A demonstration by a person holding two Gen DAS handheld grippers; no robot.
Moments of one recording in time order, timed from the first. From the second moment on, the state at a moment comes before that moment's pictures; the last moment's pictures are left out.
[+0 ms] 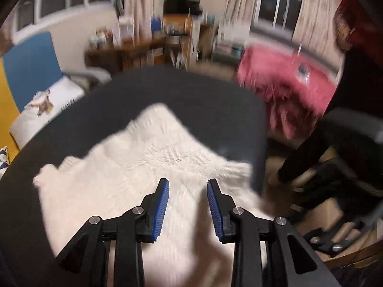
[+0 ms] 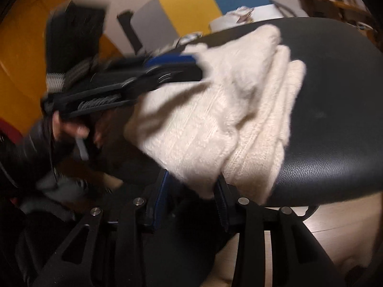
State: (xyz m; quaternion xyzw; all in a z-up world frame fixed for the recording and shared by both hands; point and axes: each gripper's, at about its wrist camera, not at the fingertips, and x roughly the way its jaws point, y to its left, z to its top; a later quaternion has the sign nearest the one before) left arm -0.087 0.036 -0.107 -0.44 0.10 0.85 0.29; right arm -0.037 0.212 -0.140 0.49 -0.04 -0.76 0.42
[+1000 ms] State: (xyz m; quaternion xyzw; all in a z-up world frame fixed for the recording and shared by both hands) left arm -0.131 0.049 -0.113 -0.53 0.02 0.81 0.24; right arm -0.055 0.206 -0.133 0.51 0.00 -0.72 0.48
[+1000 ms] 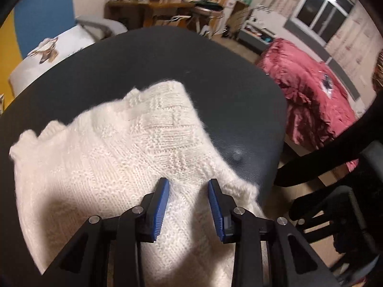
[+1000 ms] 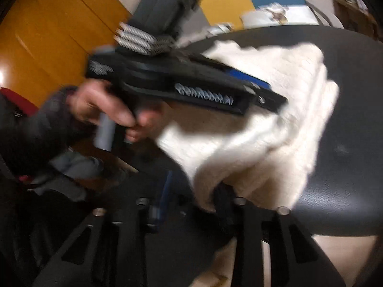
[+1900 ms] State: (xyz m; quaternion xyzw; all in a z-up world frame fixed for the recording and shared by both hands) left arm -0.075 -0.053 -0.117 -0.43 -0.08 0.87 0.22; right arm -0.140 0.166 -0.105 0.50 0.10 -0.79 0.34
